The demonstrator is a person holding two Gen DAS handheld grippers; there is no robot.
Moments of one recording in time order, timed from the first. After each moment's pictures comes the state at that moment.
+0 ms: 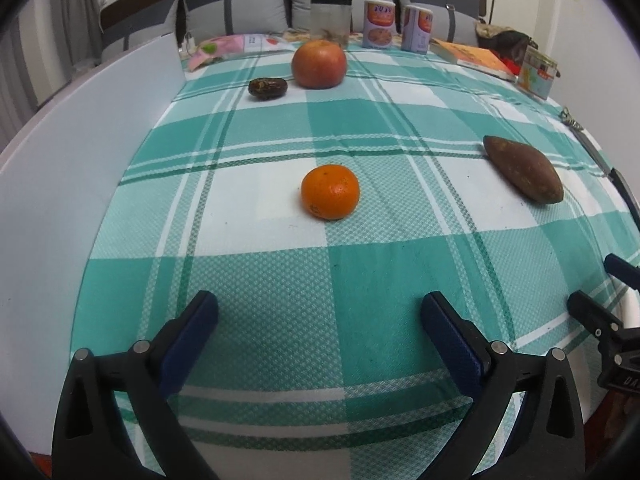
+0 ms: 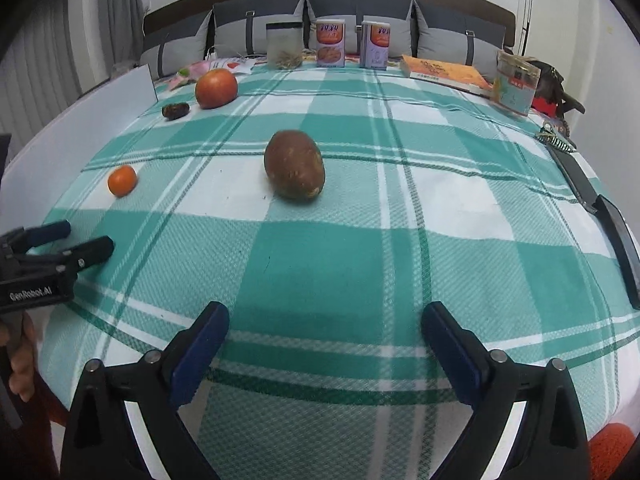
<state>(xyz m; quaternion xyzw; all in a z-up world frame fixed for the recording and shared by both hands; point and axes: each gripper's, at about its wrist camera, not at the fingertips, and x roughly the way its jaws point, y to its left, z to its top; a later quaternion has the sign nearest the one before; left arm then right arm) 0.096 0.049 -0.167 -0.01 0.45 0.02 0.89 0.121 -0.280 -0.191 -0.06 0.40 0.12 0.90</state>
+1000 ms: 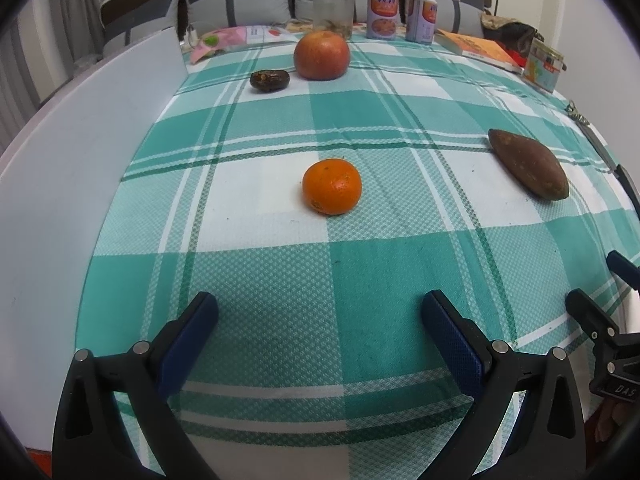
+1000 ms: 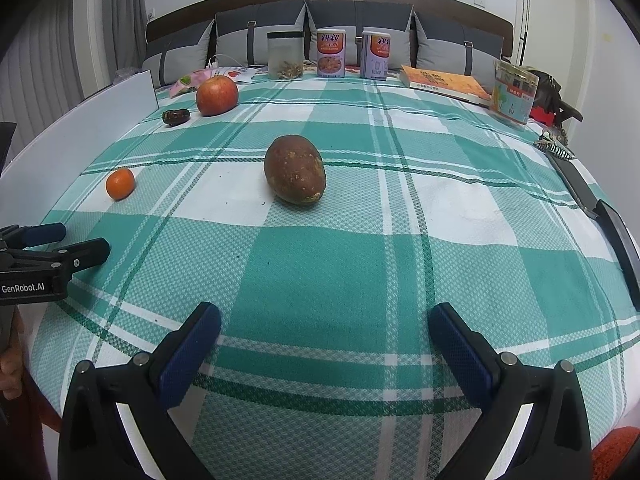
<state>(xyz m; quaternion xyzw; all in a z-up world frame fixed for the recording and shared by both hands) 0.099 0.045 -0.166 0.00 0.46 0.03 0.89 0.119 -0.279 -0.196 -0.06 0.39 0.12 0.91</state>
